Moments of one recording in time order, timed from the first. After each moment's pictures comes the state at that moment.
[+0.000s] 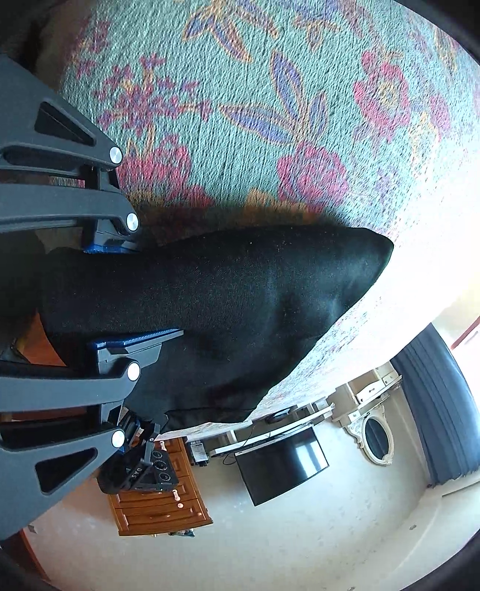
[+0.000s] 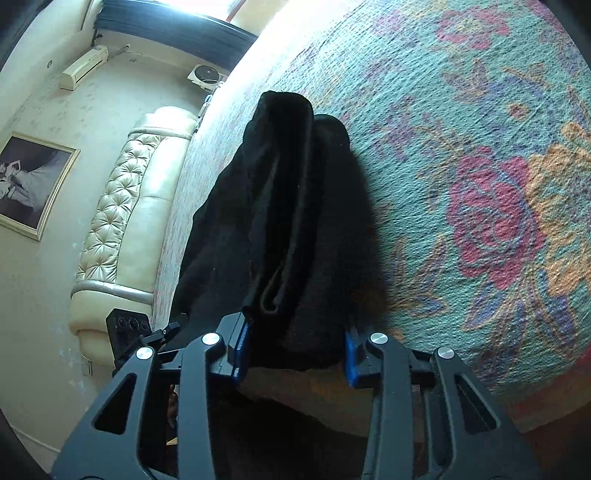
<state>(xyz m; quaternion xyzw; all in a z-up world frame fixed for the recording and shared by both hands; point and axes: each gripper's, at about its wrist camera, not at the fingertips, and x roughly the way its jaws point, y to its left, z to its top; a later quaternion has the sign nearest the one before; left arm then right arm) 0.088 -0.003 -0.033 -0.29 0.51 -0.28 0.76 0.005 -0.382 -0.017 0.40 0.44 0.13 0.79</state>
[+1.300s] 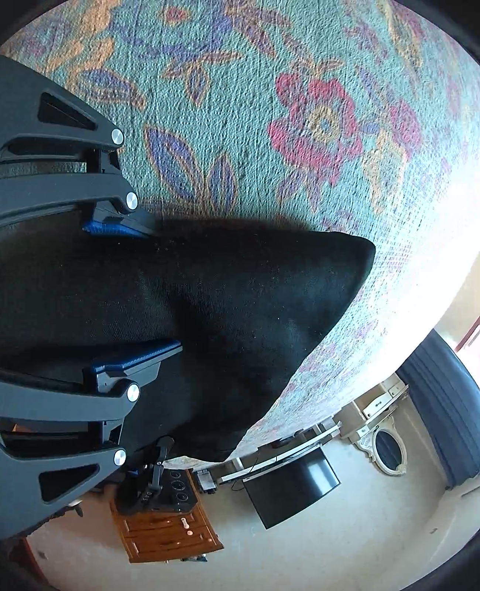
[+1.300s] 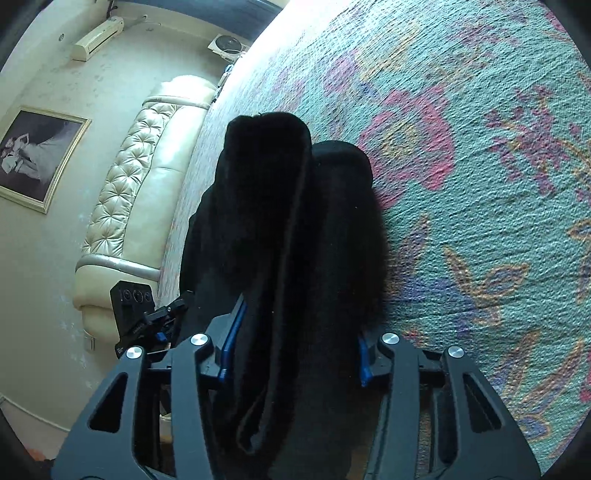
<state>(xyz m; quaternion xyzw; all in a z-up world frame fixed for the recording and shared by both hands) 0.134 0.008 -0.035 -0.23 0.51 -0.26 0.79 0.078 -0.349 -0.043 0.37 0.47 0.18 0.78</state>
